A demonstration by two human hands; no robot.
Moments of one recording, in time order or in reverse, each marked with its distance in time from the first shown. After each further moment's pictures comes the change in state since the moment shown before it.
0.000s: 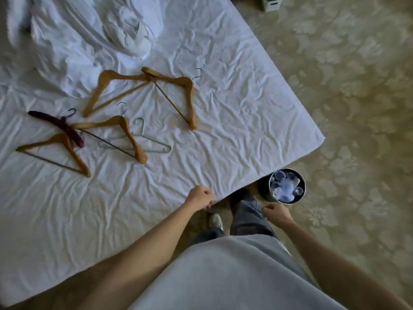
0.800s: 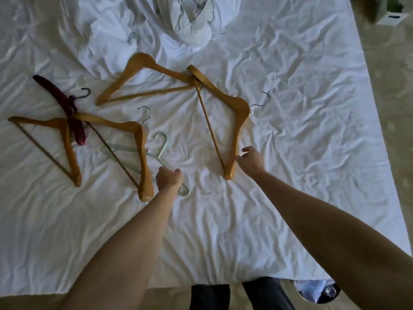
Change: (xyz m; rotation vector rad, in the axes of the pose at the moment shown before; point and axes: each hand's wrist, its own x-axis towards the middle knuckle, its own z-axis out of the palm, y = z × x) left_hand 0.301 -0.021 -0.228 -0.456 0.667 -0.579; right_hand 0.308 -0.447 0.010 -0.091 -0.004 -0.390
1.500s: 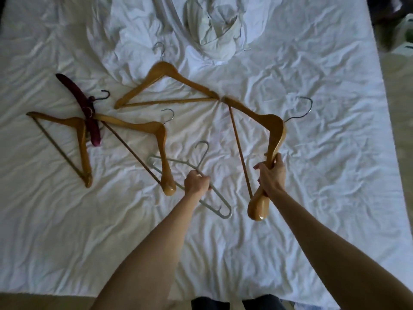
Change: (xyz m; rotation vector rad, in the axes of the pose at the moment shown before) left_hand -0.010 0.028 0.007 -0.373 -0.274 0.017; right_hand -0.021 -0.029 -0.011 0.361 0.238 -0.061
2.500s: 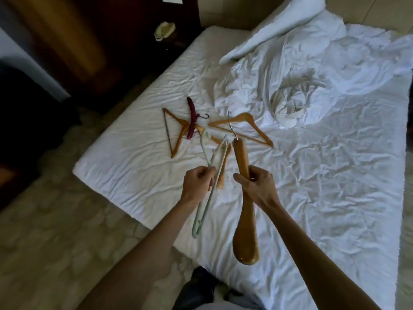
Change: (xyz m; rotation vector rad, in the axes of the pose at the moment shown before) left_hand -0.358 -0.043 -0.165 -0.454 0.394 0.494; right_hand -0.315 -0.153 -0.092 -0.271 -0.588 -0.747
